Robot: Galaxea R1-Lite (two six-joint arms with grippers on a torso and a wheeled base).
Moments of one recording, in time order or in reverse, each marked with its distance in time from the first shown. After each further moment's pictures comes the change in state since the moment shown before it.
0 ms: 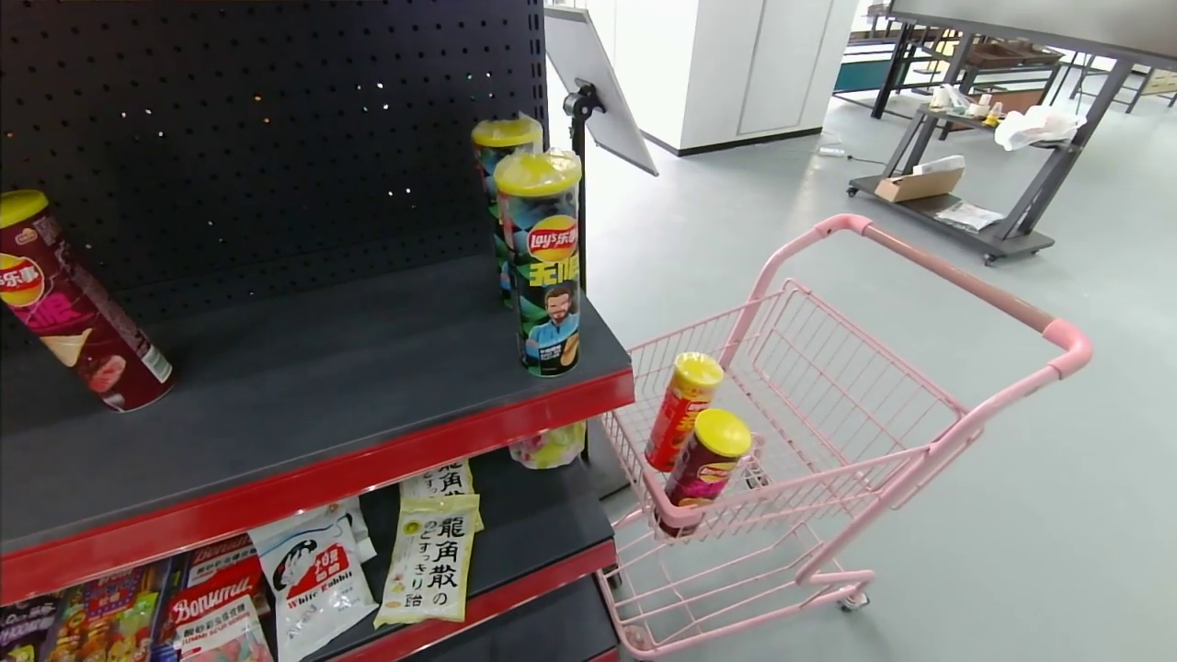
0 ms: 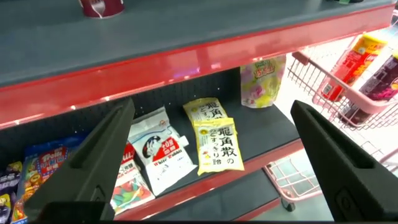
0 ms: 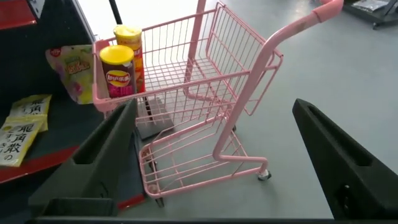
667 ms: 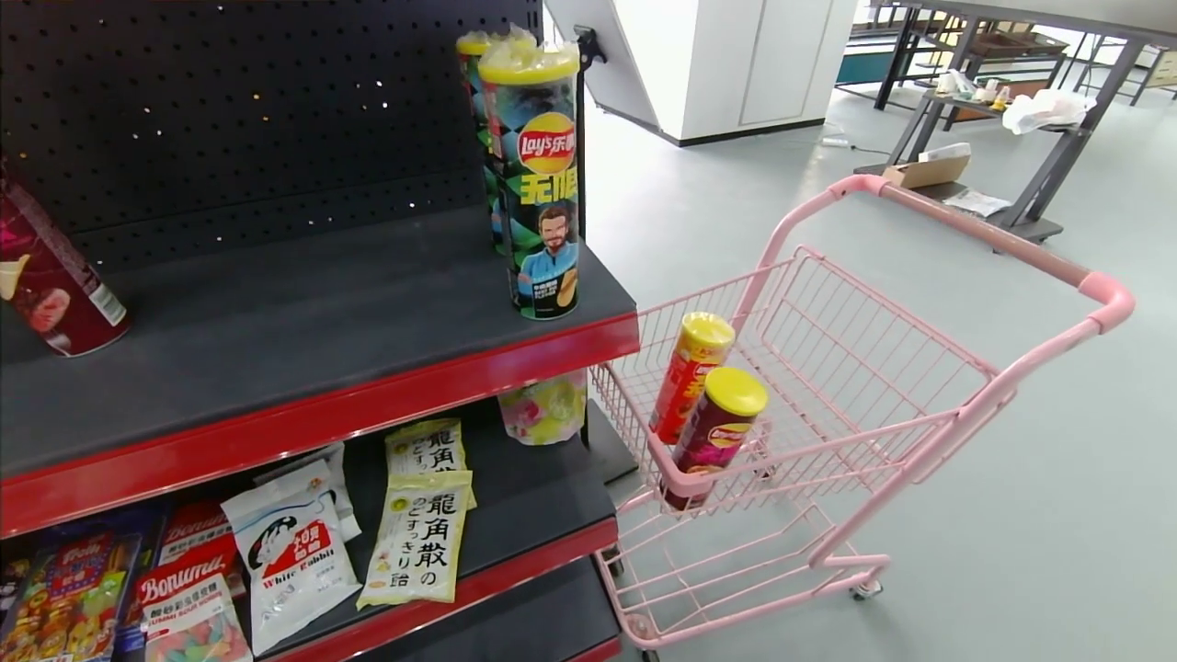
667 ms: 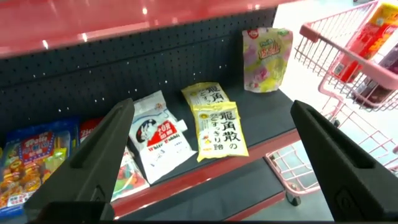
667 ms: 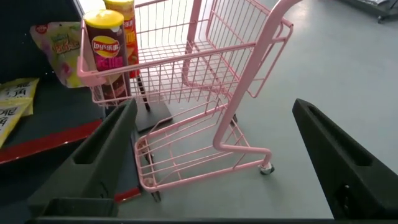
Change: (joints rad) left arm 0.000 0.000 0.000 0.000 -0.001 0.000; right arm 0.000 0.000 0.000 0.001 0.000 -0.006
